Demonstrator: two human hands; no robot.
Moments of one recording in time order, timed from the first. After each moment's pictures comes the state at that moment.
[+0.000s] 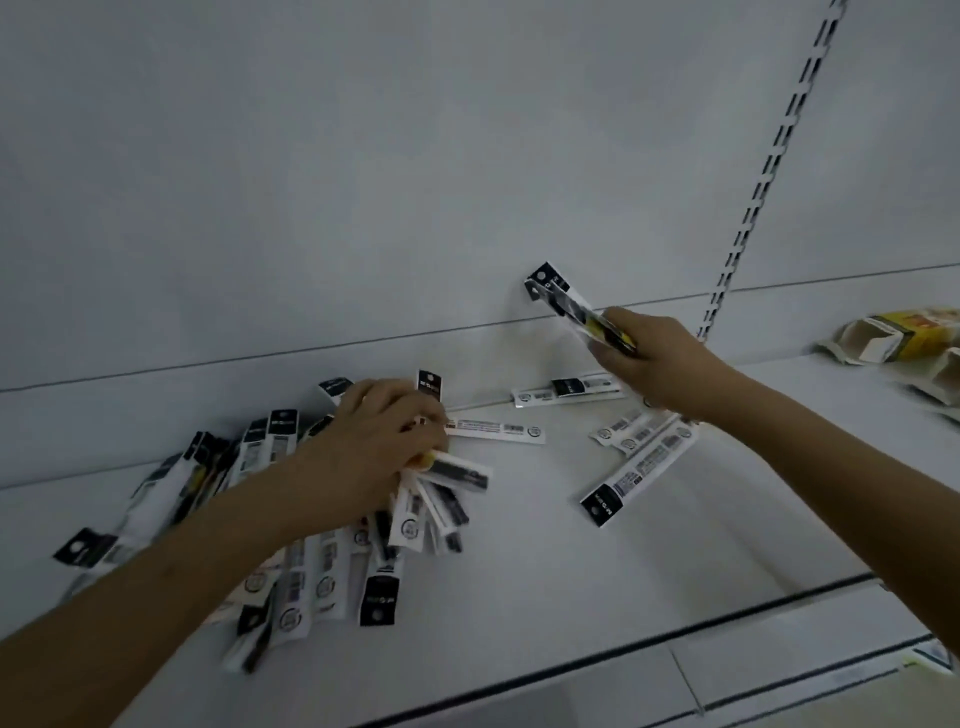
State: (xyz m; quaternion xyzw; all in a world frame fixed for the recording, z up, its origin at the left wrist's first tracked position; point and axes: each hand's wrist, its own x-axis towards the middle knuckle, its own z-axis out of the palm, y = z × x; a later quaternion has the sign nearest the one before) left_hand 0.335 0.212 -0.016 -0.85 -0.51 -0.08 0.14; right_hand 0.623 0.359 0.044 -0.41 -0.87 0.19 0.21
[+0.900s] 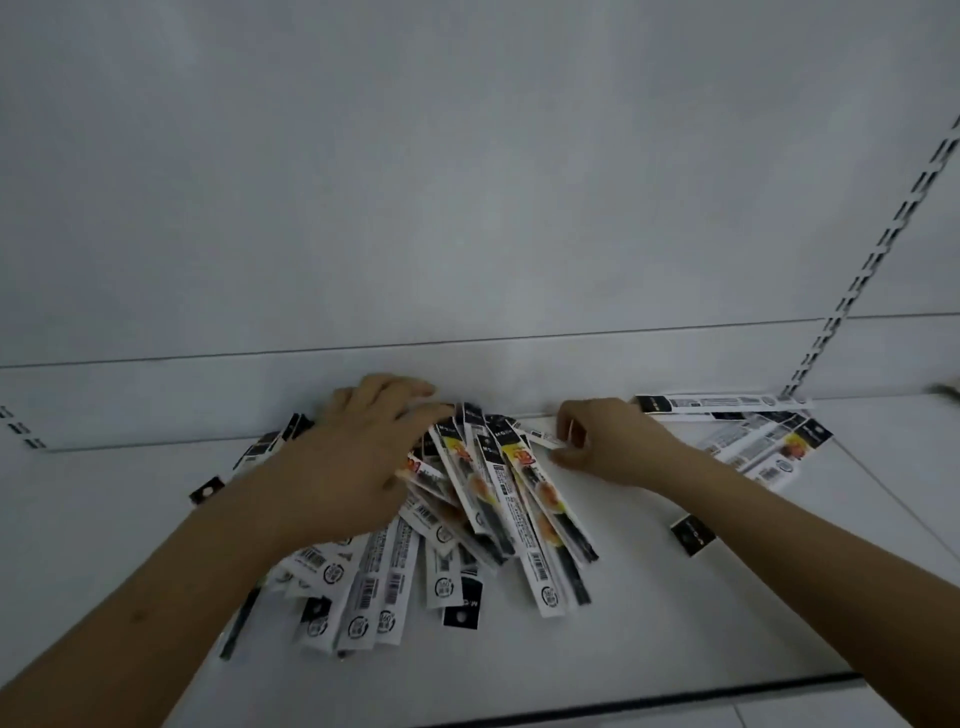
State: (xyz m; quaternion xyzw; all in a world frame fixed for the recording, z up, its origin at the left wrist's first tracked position) left_hand 0.290 0.151 0.014 -0.74 -0.67 -0.04 0.01; right_hand 0.522 0.337 -0.025 -0.39 -0.91 0.14 0.02
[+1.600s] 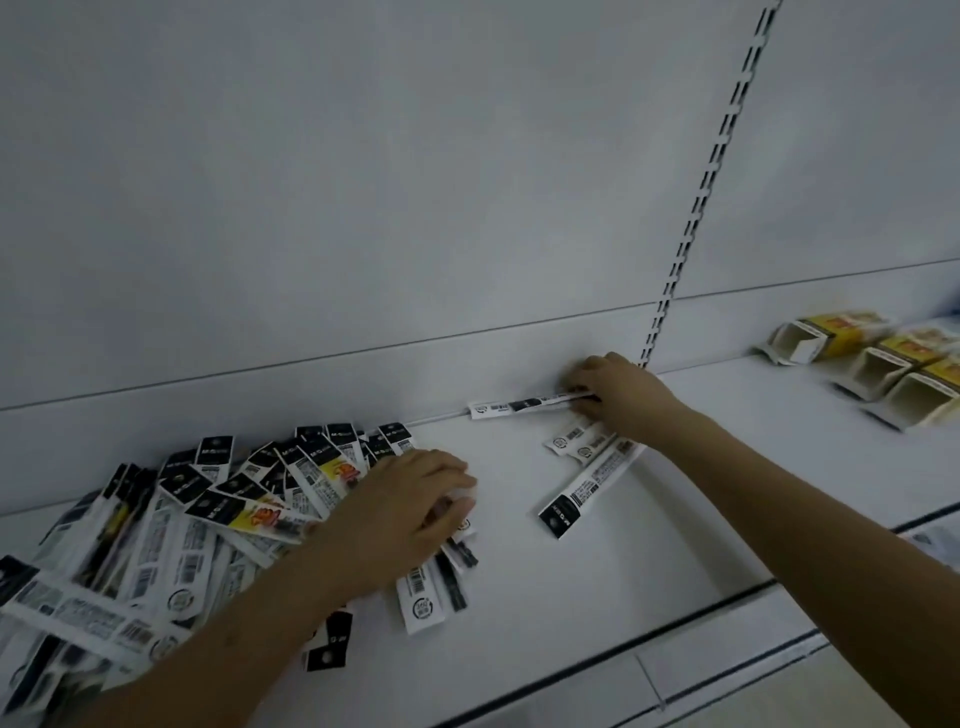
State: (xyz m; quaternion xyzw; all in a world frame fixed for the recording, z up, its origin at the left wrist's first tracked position) left_hand 0.399 0.224 -0.054 -0.79 -0.59 -0.15 -0.10; right_hand 0.654 0.424 -0.029 -0.44 -0.90 -0.01 0.02
